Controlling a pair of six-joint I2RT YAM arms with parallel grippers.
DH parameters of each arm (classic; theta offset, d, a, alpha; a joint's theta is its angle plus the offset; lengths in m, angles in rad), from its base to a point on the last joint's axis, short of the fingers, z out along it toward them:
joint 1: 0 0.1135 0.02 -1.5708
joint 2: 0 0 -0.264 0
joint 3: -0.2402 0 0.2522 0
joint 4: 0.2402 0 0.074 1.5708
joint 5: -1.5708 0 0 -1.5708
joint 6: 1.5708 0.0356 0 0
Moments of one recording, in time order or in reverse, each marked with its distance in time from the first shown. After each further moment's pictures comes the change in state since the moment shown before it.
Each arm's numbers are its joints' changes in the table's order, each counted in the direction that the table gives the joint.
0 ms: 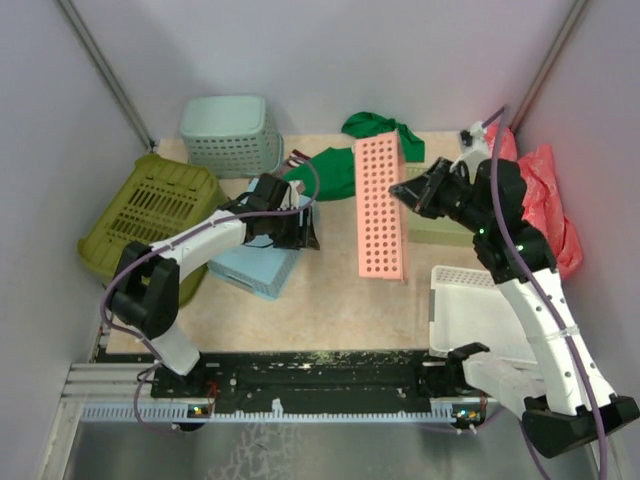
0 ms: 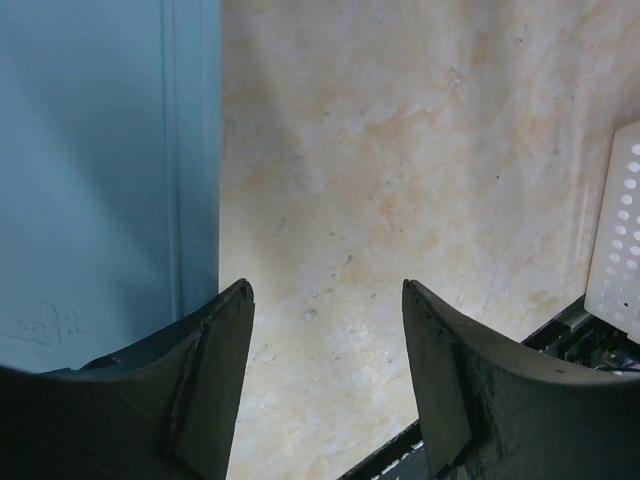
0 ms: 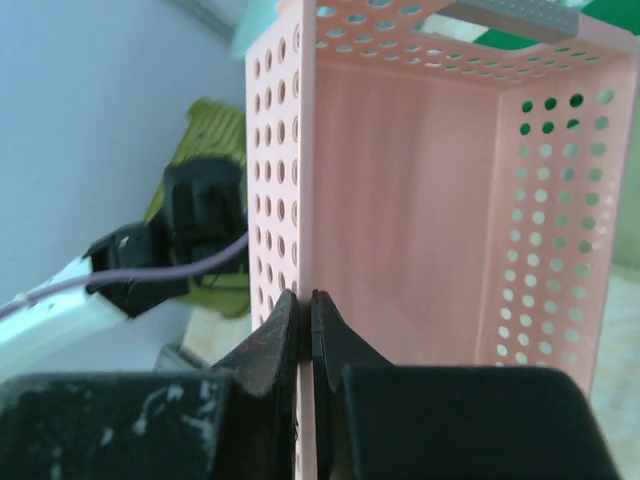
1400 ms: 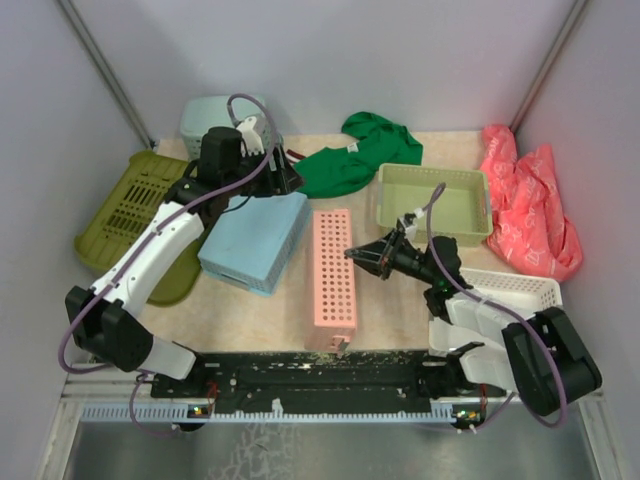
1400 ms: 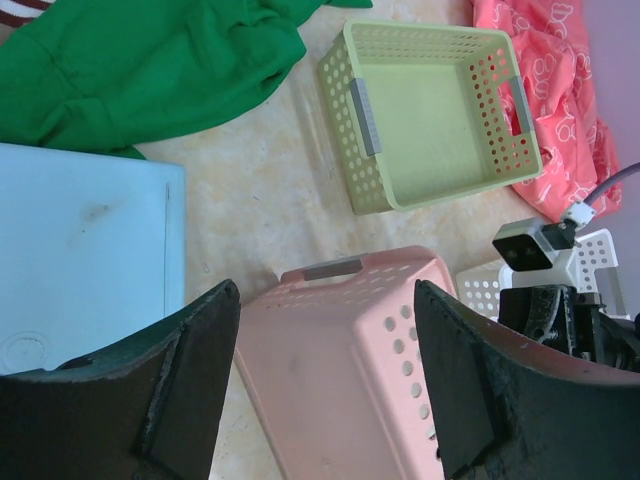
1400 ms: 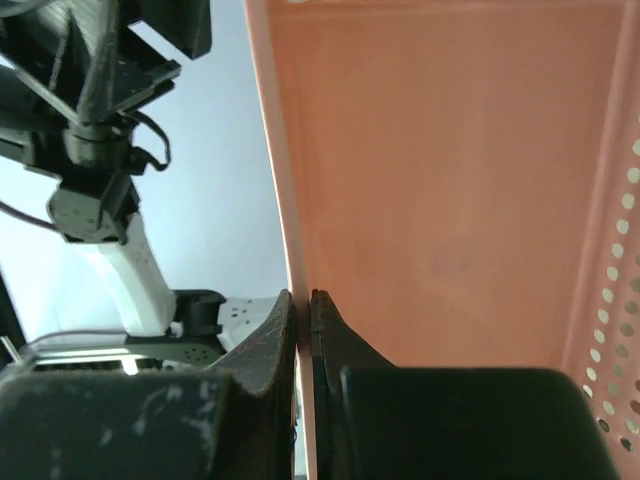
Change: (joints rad) left arm 0.125 -0.247 -0.215 -0.010 0.005 -0.026; right arm 0.117 0.197 0.966 -1.387 0.428 0.951
